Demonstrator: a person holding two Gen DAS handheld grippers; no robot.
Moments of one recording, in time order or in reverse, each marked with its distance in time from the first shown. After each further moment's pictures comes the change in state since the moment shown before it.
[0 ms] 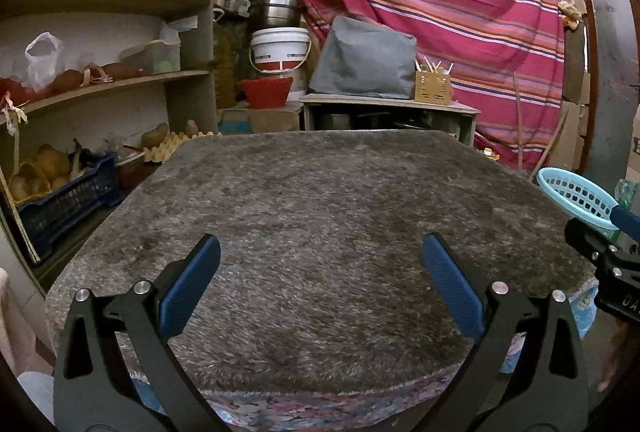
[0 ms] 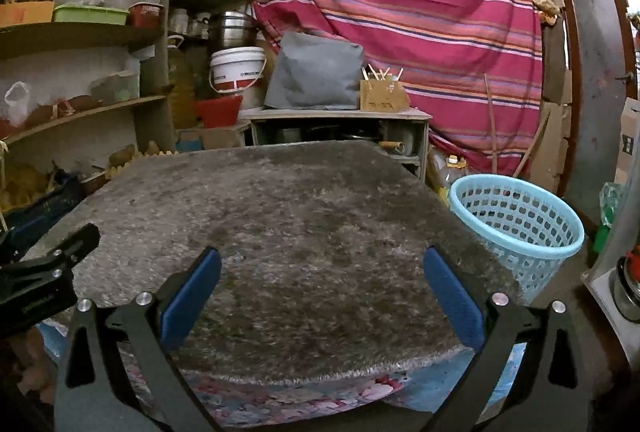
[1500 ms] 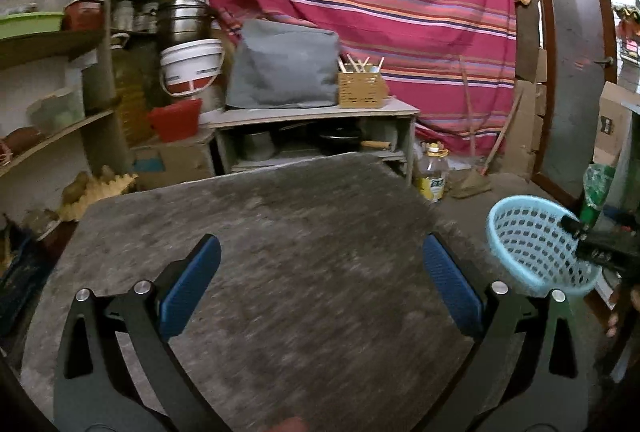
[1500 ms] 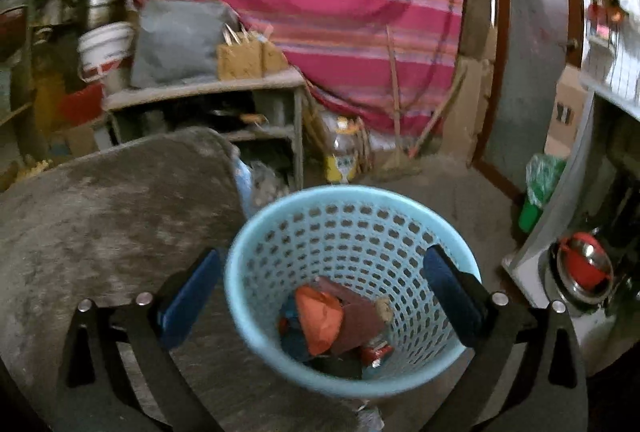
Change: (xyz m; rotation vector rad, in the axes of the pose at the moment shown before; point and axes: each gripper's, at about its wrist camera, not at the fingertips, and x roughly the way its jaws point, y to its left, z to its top) left arm 0.084 -0.136 0.110 0.132 0.037 -0.171; right arm 0.103 -0.194 0.092 0.084 0.155 -0.327
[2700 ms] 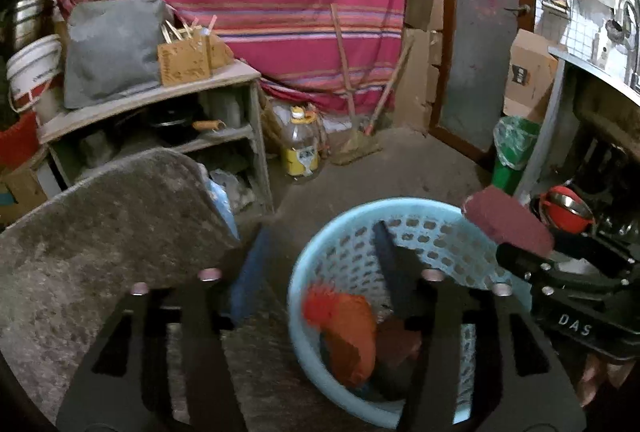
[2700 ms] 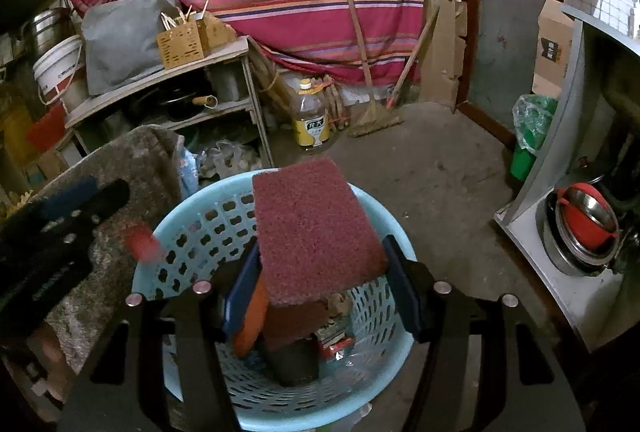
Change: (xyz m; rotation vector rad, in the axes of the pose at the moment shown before) left arm 0.138 -0.228 0.040 0.142 0.136 -0.393; right arm 0.073 -0.103 0.015 0.159 0.198 -0.024
